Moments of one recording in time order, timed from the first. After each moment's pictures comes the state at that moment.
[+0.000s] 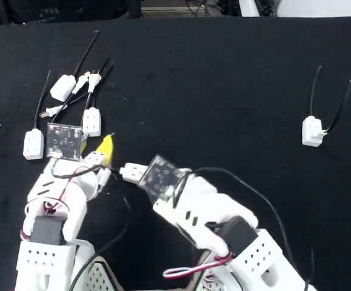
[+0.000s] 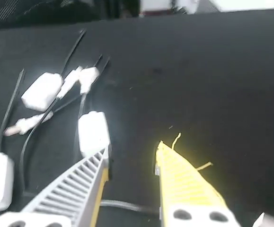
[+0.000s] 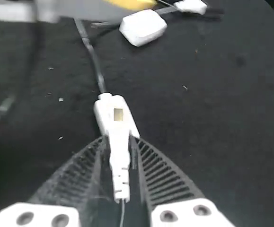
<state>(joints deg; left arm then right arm) 1.0 -86.5 76.3 43.4 -2.1 -39.3 -78.6 75.0 52.0 18.8</state>
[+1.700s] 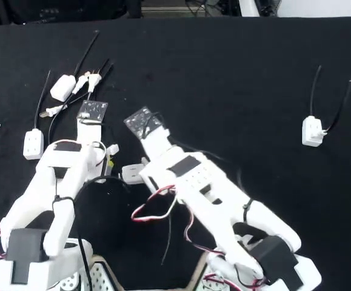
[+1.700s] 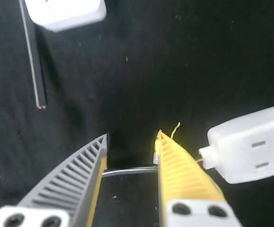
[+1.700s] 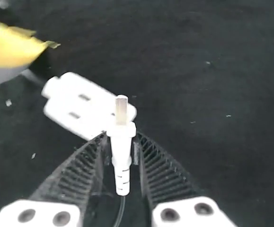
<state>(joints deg) -3.1 -15.5 53.0 43.9 -8.8 -34.0 -16.8 53.2 38.5 2.0</state>
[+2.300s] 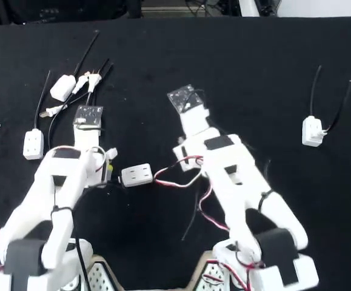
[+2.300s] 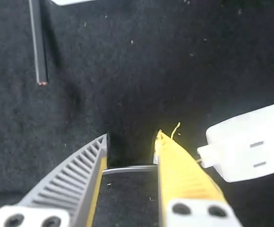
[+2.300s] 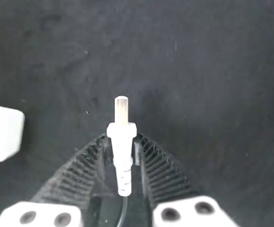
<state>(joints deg) -3.0 -21.1 58.3 43.0 -4.4 -15.6 -13.1 48.4 41.6 10.1</state>
